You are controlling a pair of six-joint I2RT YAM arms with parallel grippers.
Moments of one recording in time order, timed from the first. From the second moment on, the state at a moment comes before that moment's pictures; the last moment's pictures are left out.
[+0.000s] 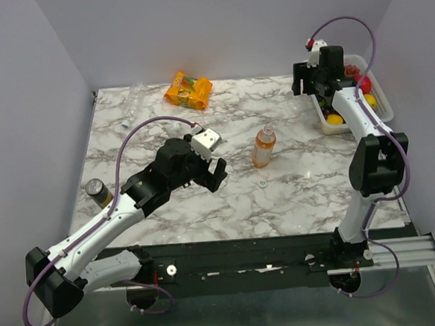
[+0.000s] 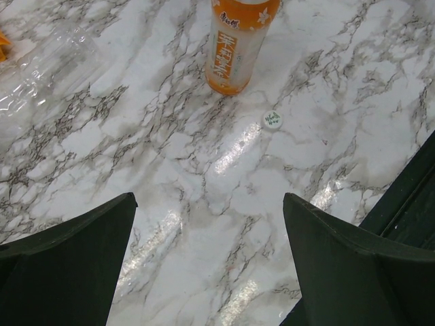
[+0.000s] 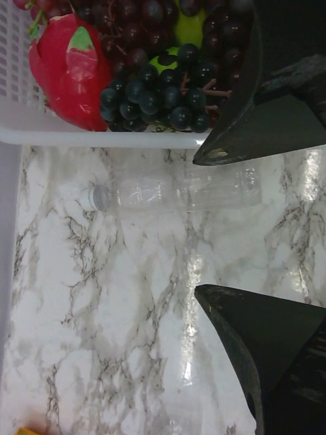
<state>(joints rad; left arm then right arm) -0.78 1.04 0.94 -0.34 0.06 -0.03 0.06 1.84 1.65 -0.35 -0.09 -0.03</state>
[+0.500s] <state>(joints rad) -0.78 1.07 0.94 -0.35 0.07 -0.03 0.15 2.17 1.96 -0.53 0.05 -0.27</state>
